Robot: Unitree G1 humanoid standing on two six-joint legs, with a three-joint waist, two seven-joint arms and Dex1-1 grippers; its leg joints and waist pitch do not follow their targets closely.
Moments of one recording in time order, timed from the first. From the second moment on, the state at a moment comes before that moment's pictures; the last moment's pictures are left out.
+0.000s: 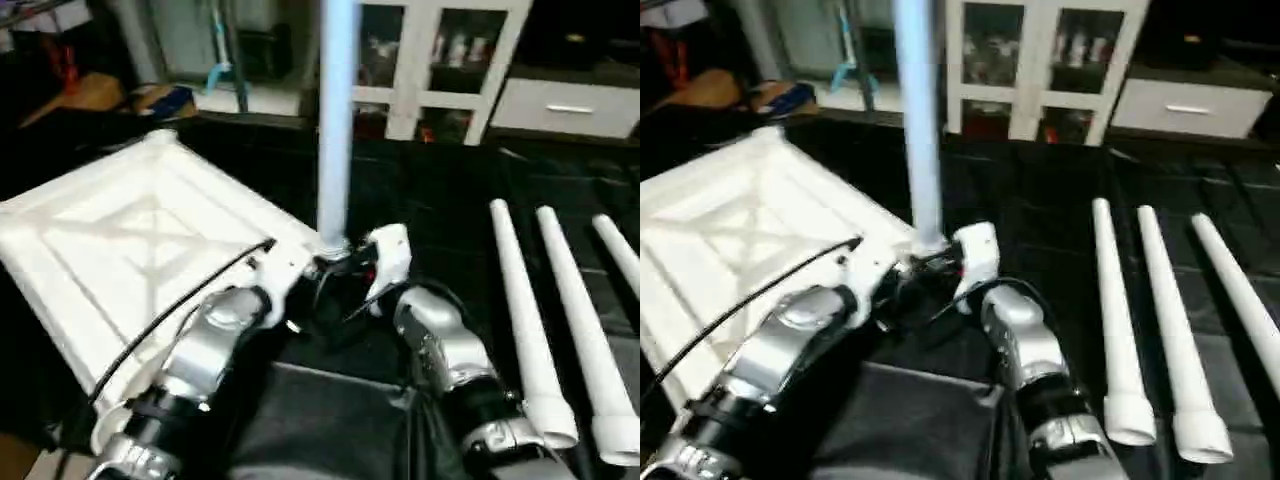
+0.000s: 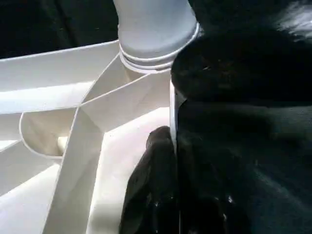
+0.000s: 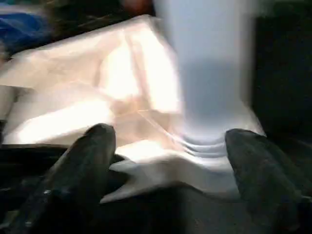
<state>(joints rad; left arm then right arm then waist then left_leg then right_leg) -0.35 0.26 -0.27 0.15 0.08 0.46 -0.47 -0.48 -0.02 0.10 0.55 0.20 0.11 0.62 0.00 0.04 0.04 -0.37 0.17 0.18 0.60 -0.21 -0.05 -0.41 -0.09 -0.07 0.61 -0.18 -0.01</state>
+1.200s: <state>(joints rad) -0.17 0.45 -0.33 -0.10 -0.03 0.41 -0.79 -0.43 -0.27 0.16 0.41 0.24 0.16 1.04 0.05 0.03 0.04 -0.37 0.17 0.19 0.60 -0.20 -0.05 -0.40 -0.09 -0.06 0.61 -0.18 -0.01</state>
